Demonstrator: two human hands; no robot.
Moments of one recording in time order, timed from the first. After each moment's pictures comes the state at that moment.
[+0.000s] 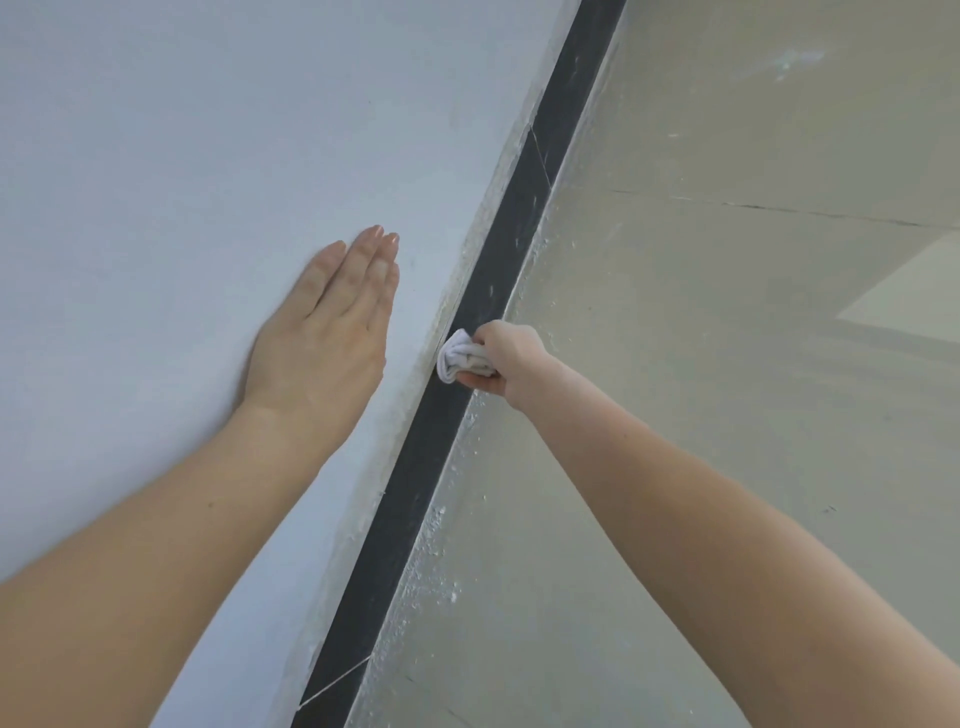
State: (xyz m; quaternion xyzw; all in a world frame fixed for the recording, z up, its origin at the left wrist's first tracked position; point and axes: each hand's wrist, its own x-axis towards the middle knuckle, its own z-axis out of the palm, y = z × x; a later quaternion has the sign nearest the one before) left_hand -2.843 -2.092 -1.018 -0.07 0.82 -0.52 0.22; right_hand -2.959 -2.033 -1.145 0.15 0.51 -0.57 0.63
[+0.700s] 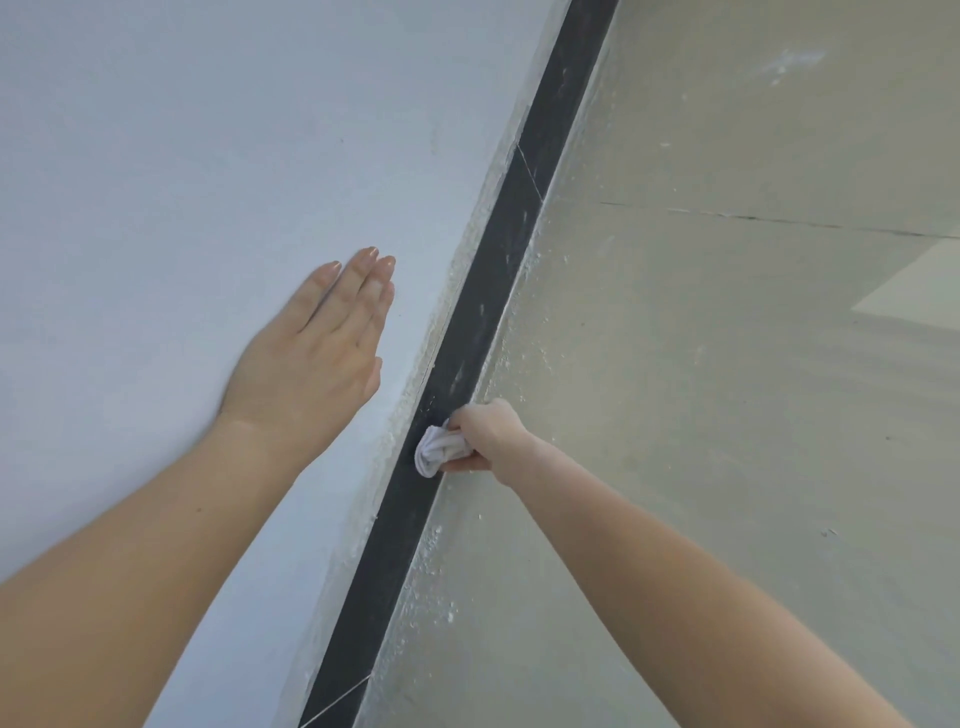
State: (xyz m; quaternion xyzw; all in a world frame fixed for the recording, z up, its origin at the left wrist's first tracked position) left_hand -2.854 -2.110 -1.022 -0.01 0.82 -0.54 0.17; right_hand -2.923 -2.022 -1.175 0.06 0.54 -0.45 0.71
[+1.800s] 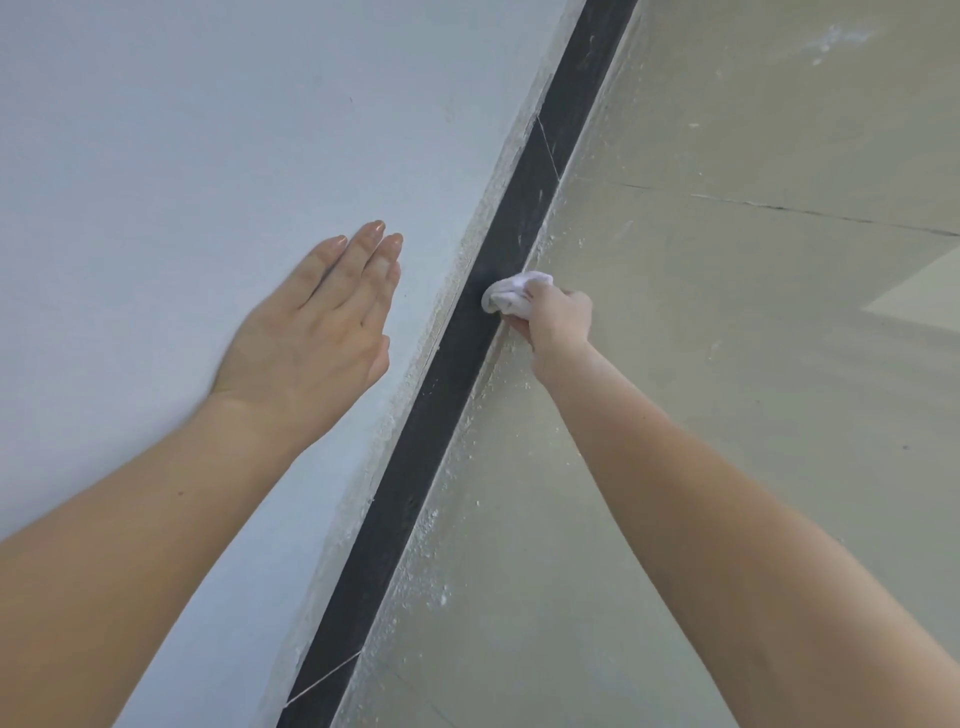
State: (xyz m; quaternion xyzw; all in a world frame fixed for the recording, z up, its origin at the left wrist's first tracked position) left_hand -2.854 -2.112 -1.024 -0.03 0.85 -0.50 0.15; right_hand -2.999 -2.041 -1.179 0.18 0.56 -0.65 0.48
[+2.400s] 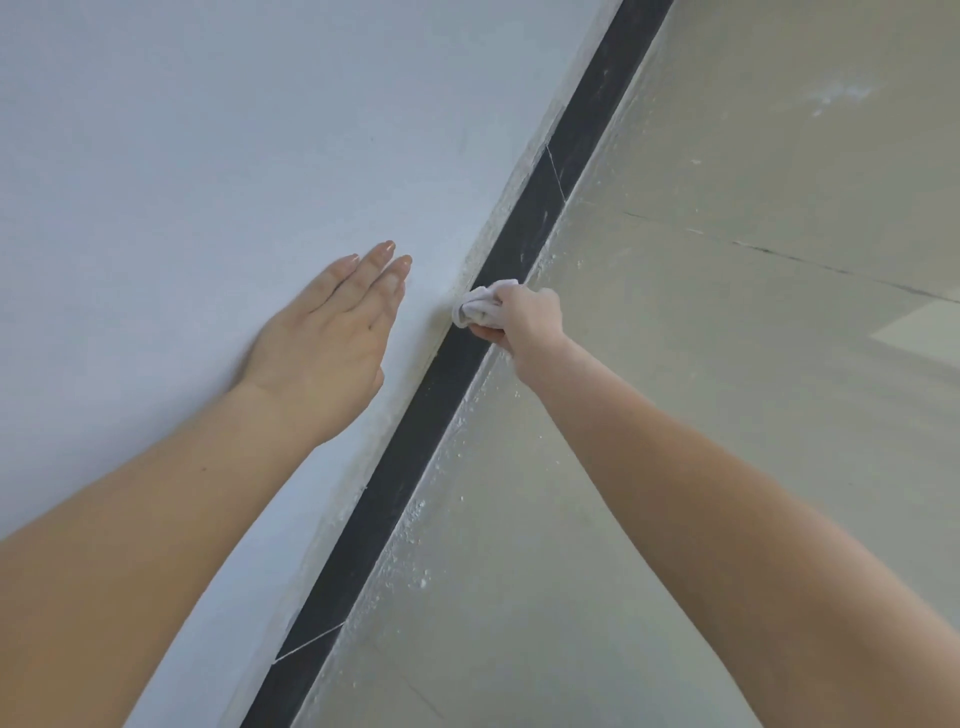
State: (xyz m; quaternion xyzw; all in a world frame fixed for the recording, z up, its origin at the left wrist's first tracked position) left_hand -2.875 -2.085 -0.999 -0.13 0.86 -0.40 0.30; right_hand -3.012 -2.044 -1.134 0.12 0.51 -0.62 0.59
